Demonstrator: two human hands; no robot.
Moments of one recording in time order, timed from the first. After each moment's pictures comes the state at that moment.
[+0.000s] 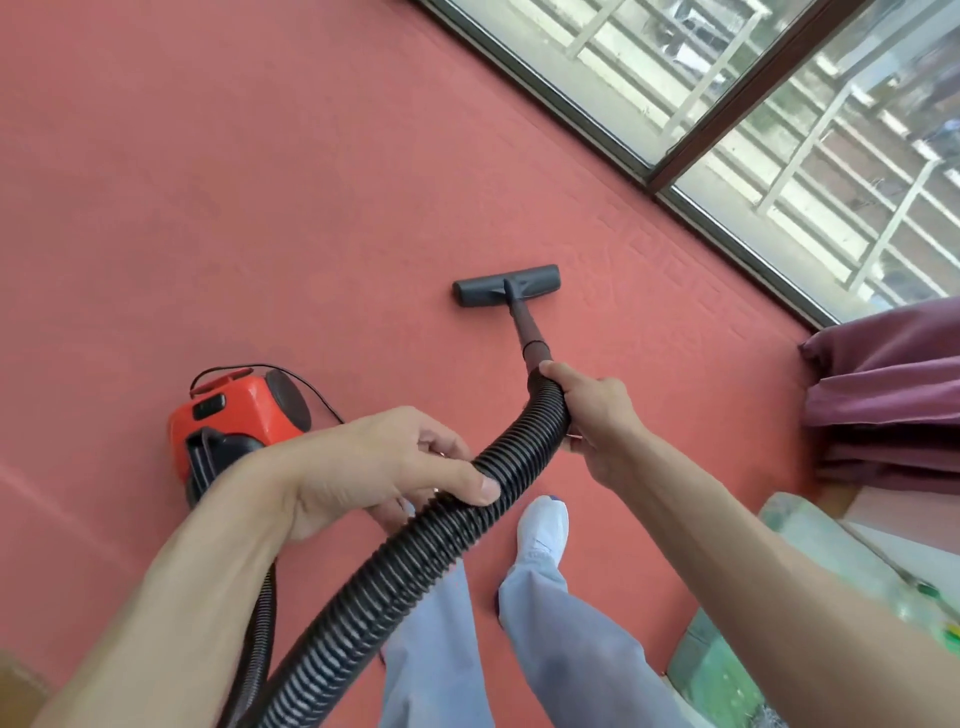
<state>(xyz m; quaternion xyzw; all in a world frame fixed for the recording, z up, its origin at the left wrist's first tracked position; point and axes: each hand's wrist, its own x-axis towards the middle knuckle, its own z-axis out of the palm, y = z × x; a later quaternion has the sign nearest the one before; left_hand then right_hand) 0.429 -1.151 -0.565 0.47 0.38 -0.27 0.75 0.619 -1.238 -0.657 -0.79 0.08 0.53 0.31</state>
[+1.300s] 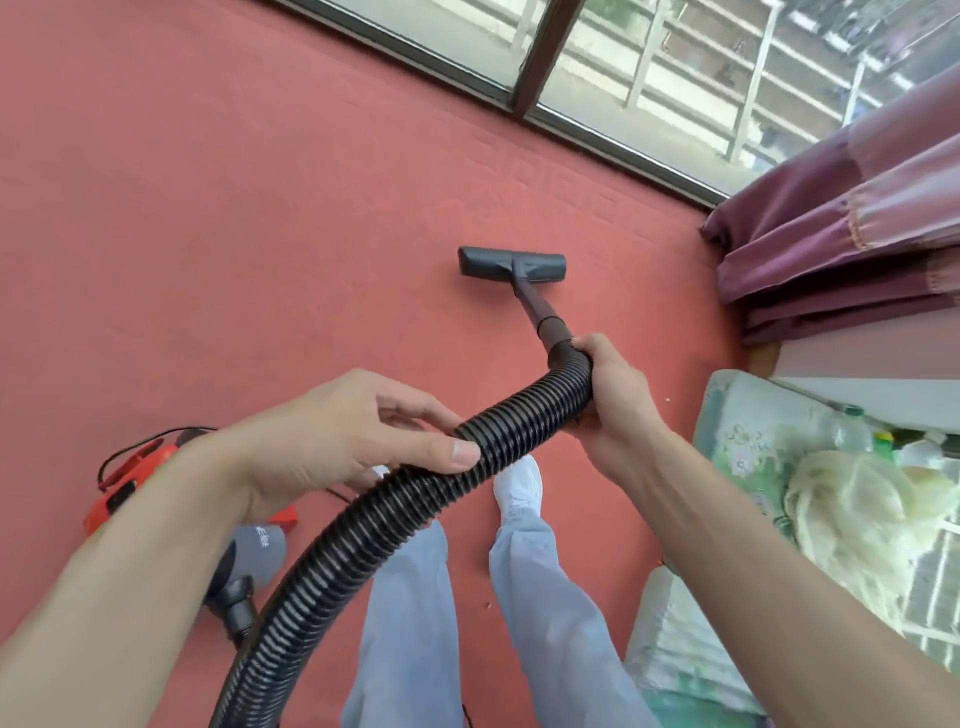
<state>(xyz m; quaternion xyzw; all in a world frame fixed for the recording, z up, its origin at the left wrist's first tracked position) 0.504 -1.134 -0.569 0.55 0.30 -0.34 0.70 0.666 -1.301 -0.639 -0.73 0.28 0.41 0.47</state>
